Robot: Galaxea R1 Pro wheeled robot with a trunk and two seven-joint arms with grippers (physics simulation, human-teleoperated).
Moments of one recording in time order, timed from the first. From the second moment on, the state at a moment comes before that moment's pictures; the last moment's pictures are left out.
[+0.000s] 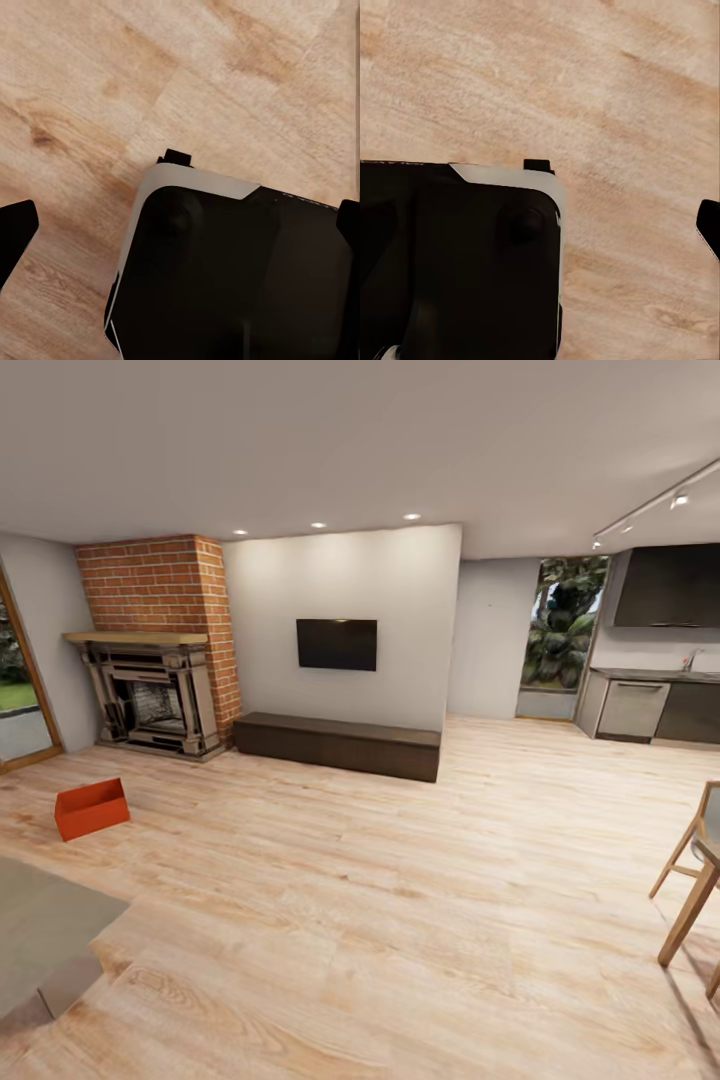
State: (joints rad) left arm -0.21 0.02 0.02 0.00 0.27 0.00 0.07; right arm -0.16 -0.01 0.31 0.03 -0.26 -0.13 -0.01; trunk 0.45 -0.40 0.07
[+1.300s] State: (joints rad) left arm -0.21 0.02 0.02 0.00 0.26 0.00 0.07; right arm -0.16 -0.01 0.31 0.03 -0.26 -0.13 -0.01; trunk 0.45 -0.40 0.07
